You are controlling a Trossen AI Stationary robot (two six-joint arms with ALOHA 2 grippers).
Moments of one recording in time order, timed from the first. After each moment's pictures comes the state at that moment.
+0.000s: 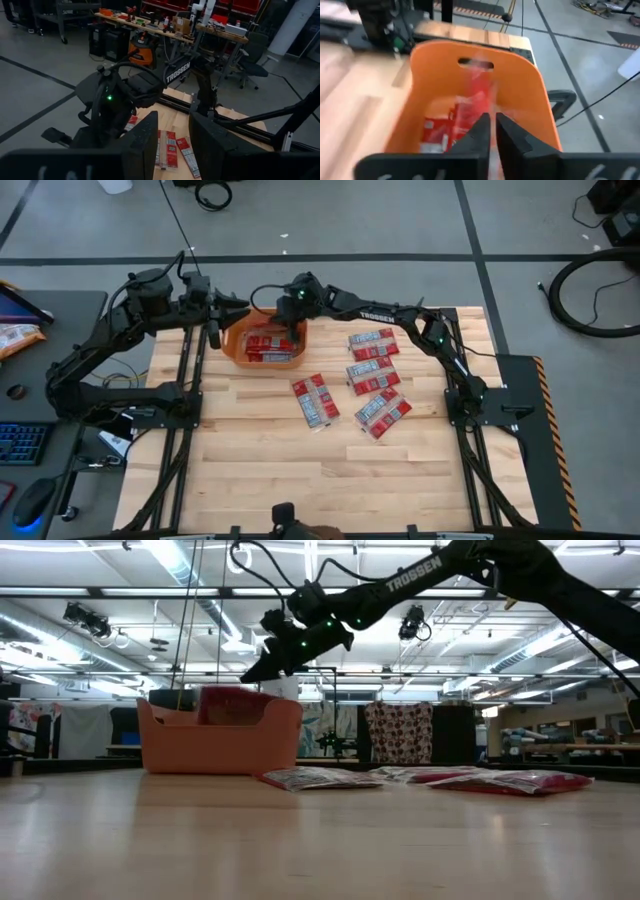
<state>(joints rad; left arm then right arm) 0.52 0.92 1.31 -0.55 0.22 -0.17 -0.45 2.31 2.04 -0.21 -0.37 -0.38</state>
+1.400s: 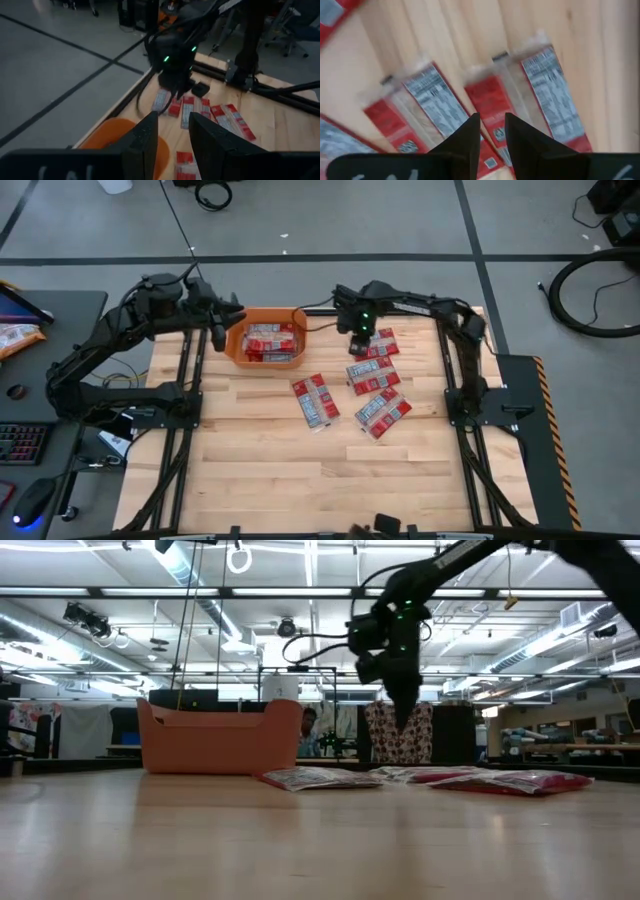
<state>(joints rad) 0.52 0.92 1.31 -0.75 0.07 -0.07 -0.56 1.95 1.61 -1.14 -0.08 -0.27</state>
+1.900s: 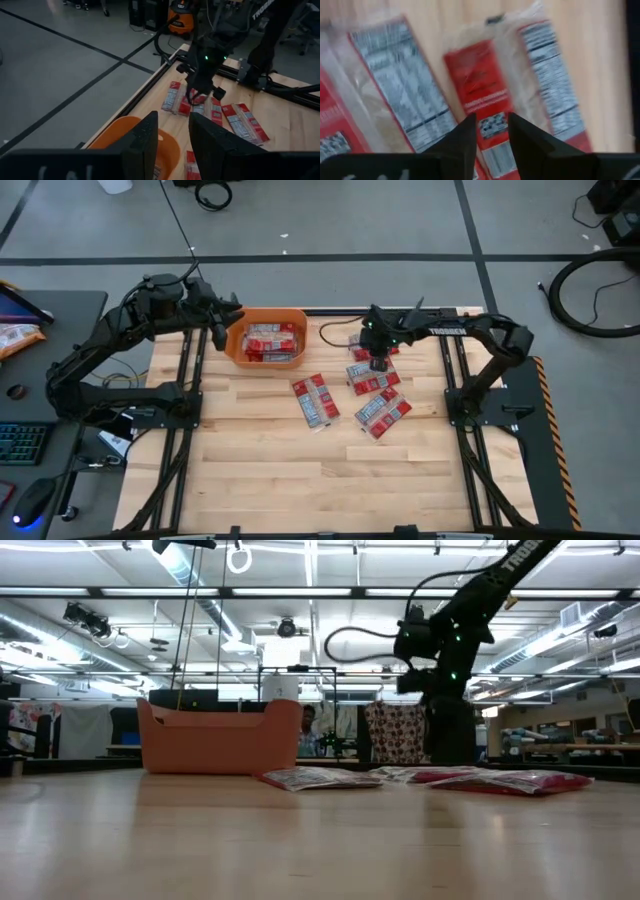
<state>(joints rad) 0.52 0.92 1.31 -0.75 0.01 -0.06 -0.56 1.62 0.95 -0.51 0.03 -0.42</state>
